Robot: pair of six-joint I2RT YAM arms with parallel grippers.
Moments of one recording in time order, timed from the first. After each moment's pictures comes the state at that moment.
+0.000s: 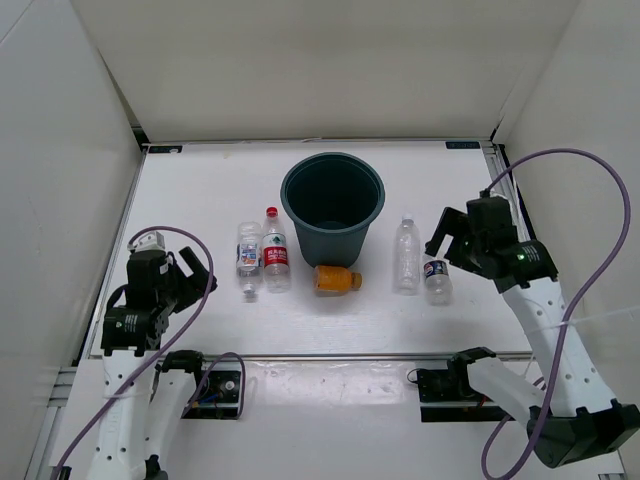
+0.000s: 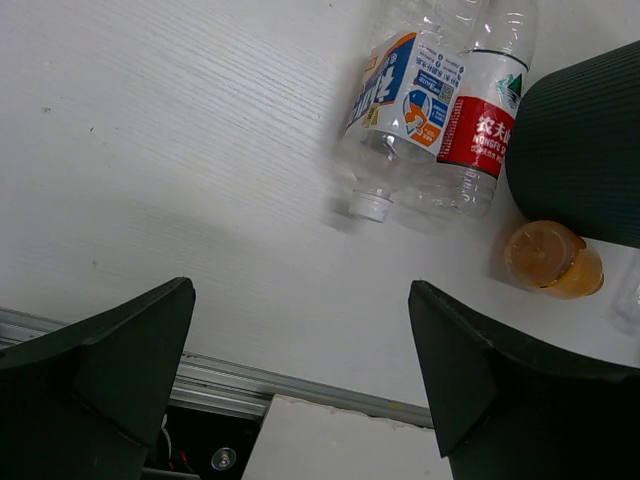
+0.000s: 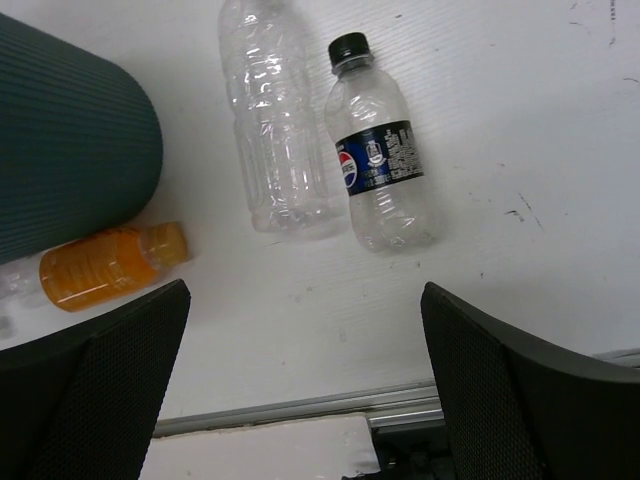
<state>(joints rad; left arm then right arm) -0.02 0.57 0.82 -1.02 -0.04 -0.52 0.28 0.93 1.08 -1.00 0.15 0.54</state>
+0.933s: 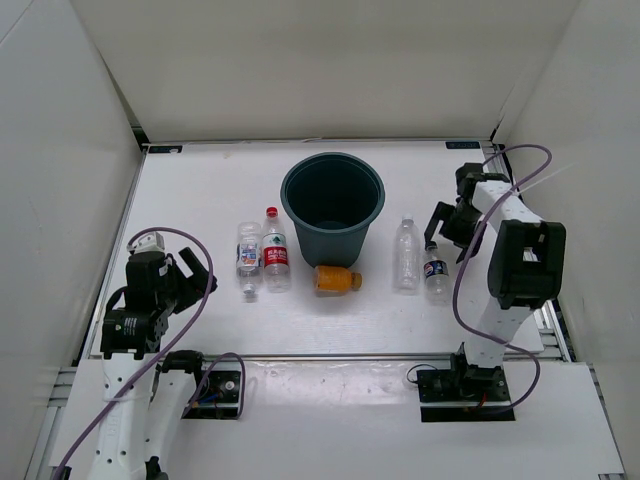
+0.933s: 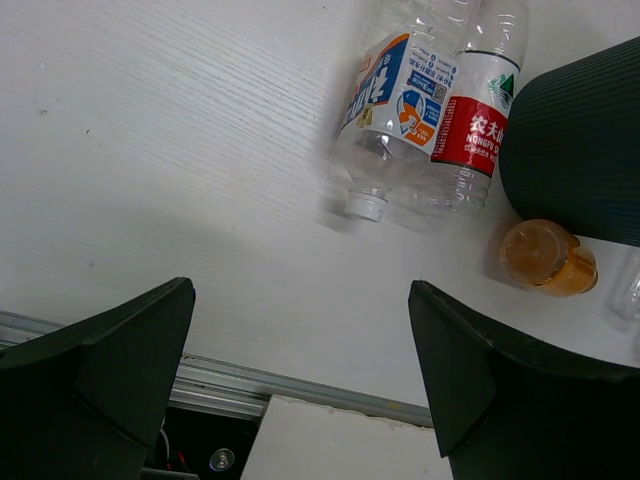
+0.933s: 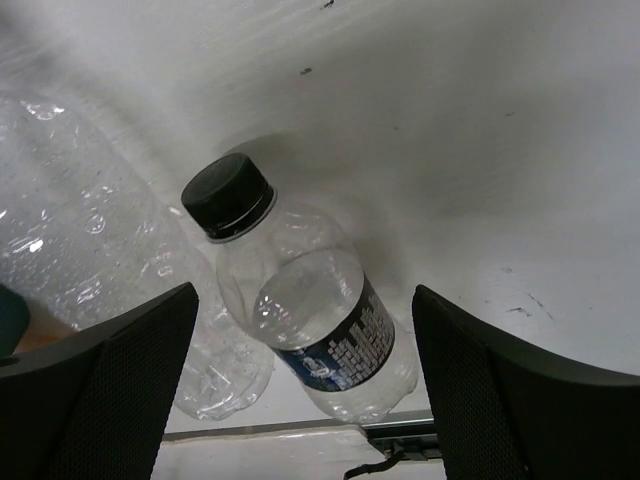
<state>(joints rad) -0.02 0.55 0.82 -1.02 -0.03 -0.52 -0.01 1.83 1.36 -1.01 -0.05 0.41</state>
